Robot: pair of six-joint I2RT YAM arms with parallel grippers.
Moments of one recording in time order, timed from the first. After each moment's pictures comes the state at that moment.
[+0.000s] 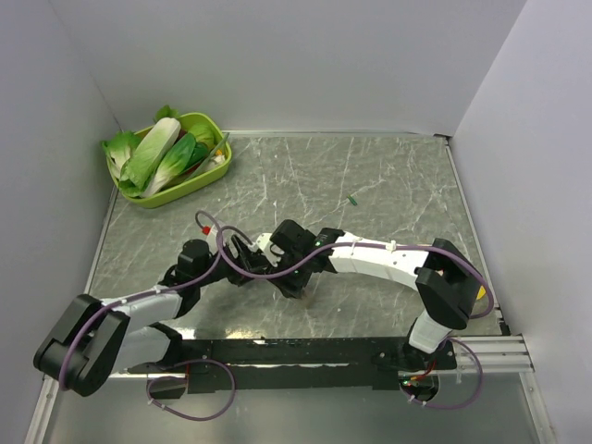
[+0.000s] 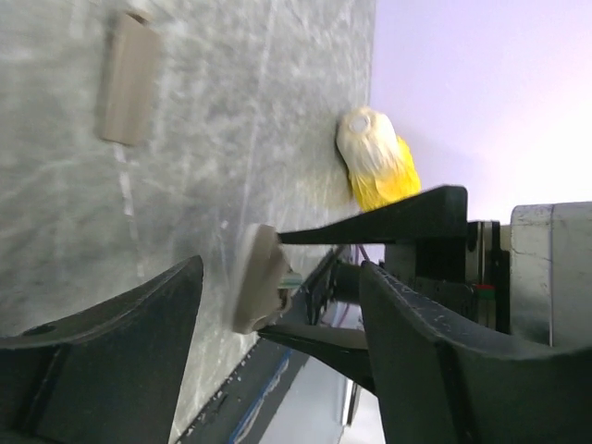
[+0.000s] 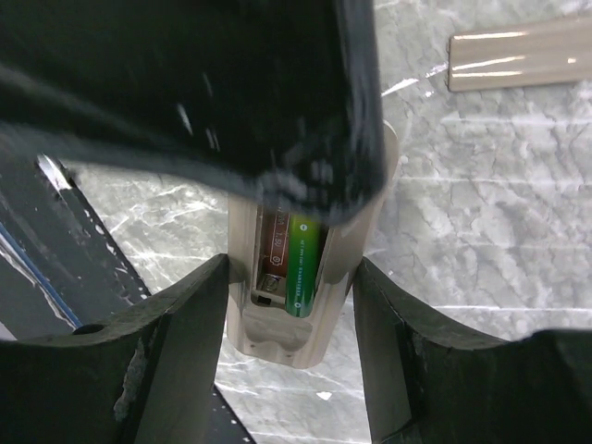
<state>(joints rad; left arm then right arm) -0.45 1.16 0.20 0.61 0.50 -1.17 1.00 1.64 1.12 -0.58 -0.16 -0.08</state>
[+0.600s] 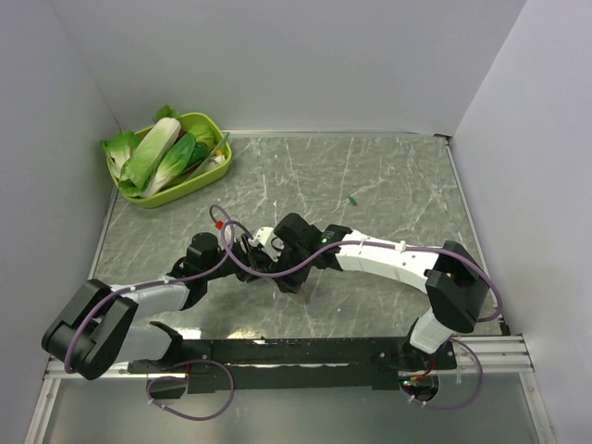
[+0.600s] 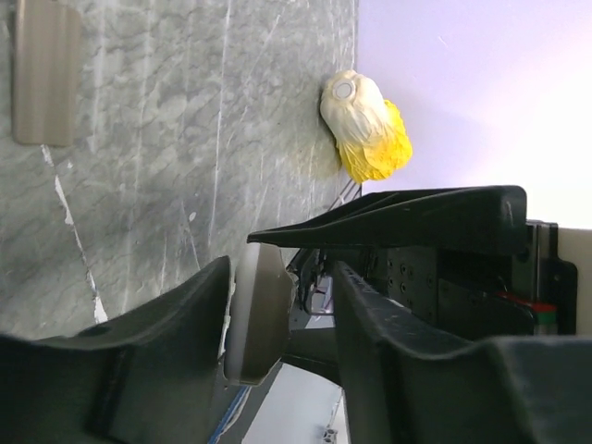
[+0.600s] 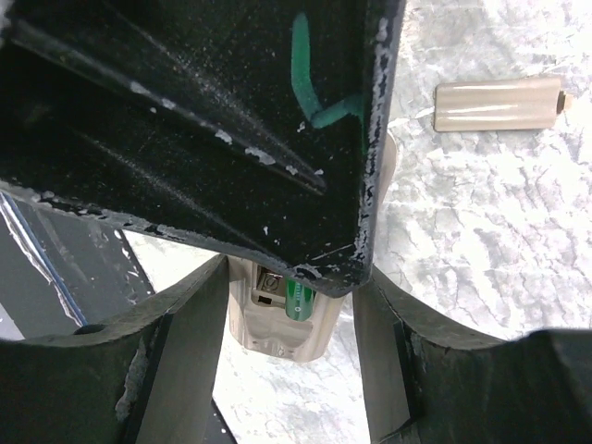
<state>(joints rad) -0.51 1.26 0.28 0.64 0.57 -1.16 0.98 1.60 1.12 -0.54 -0.22 -0.13</state>
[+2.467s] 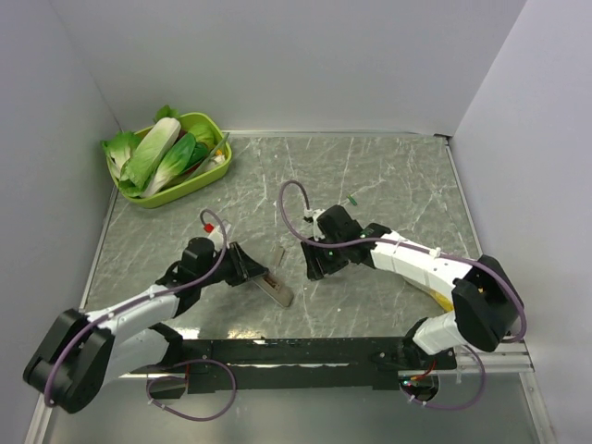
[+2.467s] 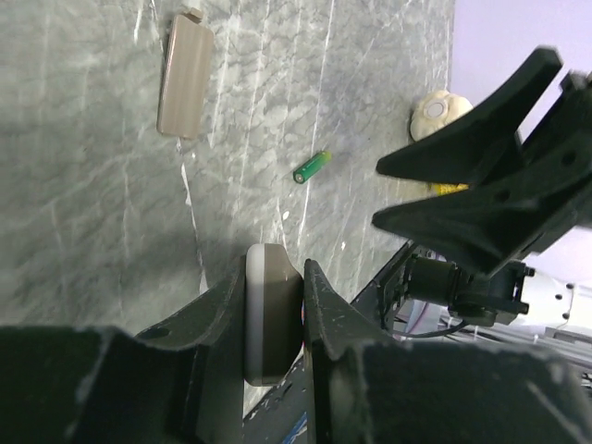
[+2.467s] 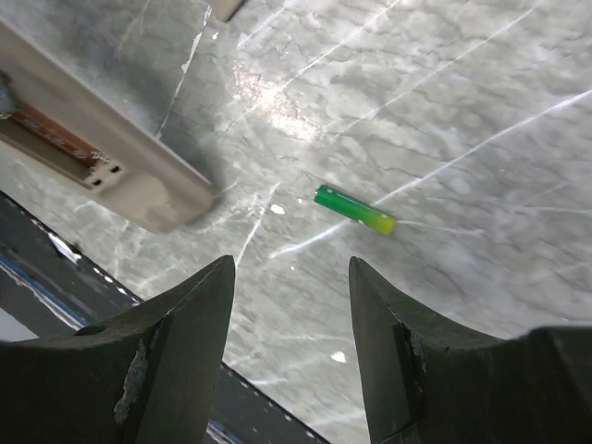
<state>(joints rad) -0.51 1.09 0.28 0.33 0.41 -0.96 0.74 1.41 0.88 -0.48 -0.18 0.30</state>
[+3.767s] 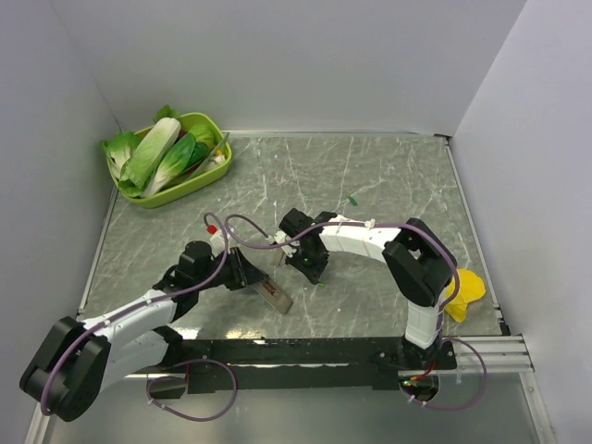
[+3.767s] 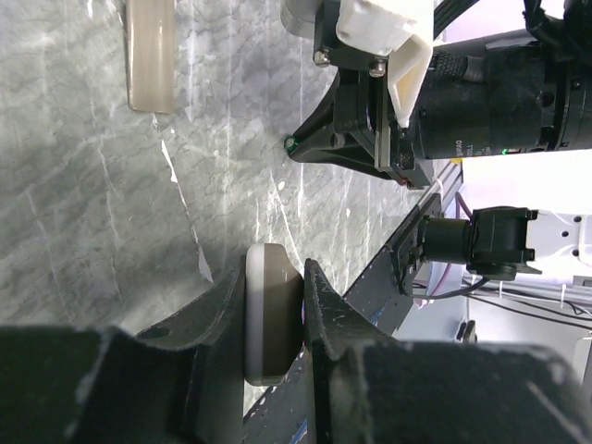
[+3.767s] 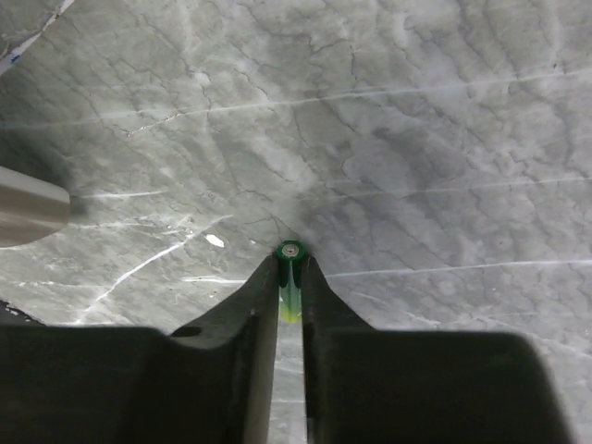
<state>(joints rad) -0.51 1.01 0.23 0.32 0.48 -0.86 0.84 1.85 1.20 -0.75 -0.09 -0.17</state>
